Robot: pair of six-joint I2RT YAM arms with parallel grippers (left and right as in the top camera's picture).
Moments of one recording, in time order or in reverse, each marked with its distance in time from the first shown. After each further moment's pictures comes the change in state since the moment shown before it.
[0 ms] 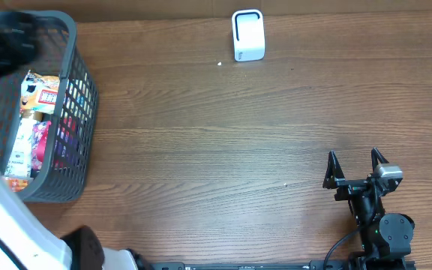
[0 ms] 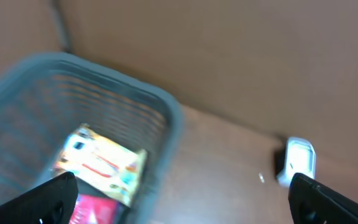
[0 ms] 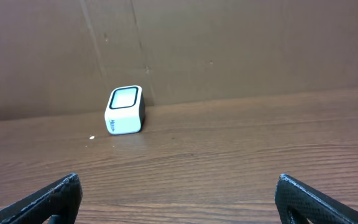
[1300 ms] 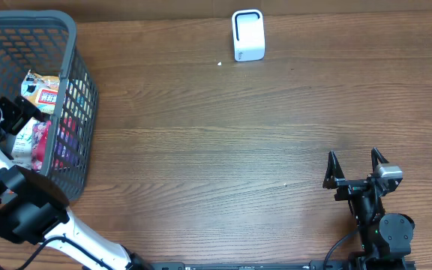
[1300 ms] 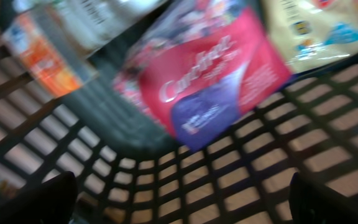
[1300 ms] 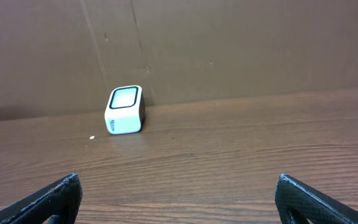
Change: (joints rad) left arm 0.183 0.418 -0.269 -0.350 -0.276 -0.167; right arm 0.000 0.000 0.000 0.000 0.000 0.000
